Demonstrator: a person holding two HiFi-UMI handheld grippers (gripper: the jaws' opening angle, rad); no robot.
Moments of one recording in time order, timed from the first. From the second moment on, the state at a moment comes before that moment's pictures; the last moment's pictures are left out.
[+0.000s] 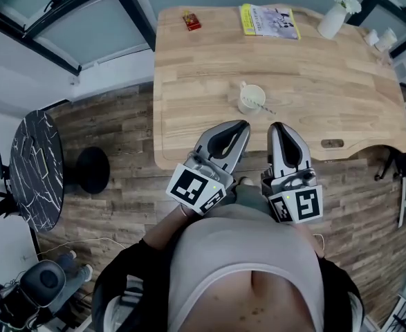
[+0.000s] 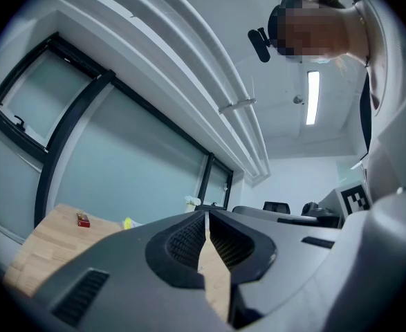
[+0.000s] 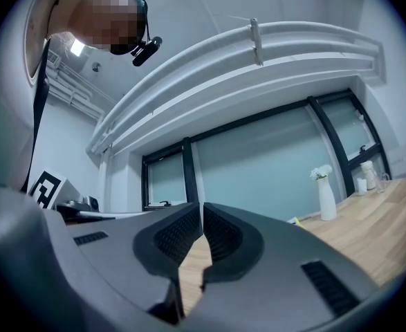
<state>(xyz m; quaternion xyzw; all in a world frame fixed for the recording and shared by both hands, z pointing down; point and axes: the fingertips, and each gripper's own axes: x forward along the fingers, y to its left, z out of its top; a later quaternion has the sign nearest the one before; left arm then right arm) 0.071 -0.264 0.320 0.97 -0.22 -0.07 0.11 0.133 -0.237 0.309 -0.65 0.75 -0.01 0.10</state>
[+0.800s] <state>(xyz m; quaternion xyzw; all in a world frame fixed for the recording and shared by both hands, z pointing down) 0.105 -0.274 0.306 0.96 -0.26 -0.08 0.10 0.163 -0.251 0.297 -0.60 0.79 0.01 0.10</state>
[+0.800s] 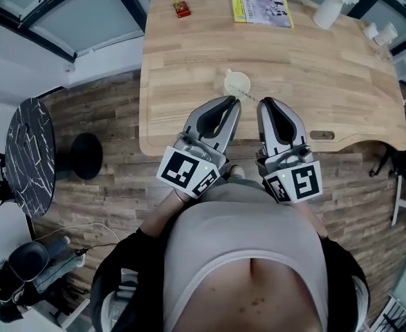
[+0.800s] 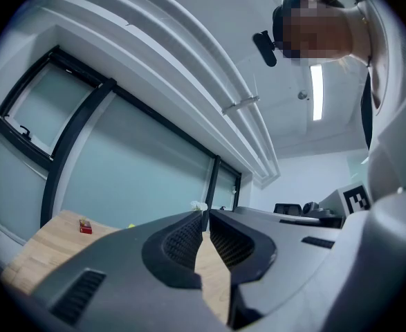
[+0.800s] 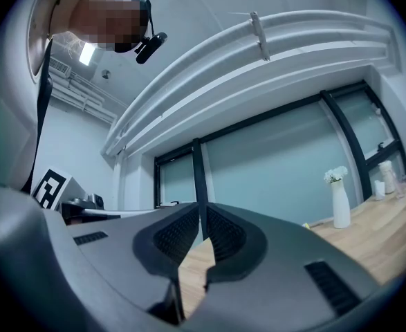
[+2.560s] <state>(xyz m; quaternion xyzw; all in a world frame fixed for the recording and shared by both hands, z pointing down) 0.049 -0.279 0.325 0.92 -0.37 -0.05 0.10 0.174 -0.303 0.428 -0.59 0.80 -0.08 -0.01</state>
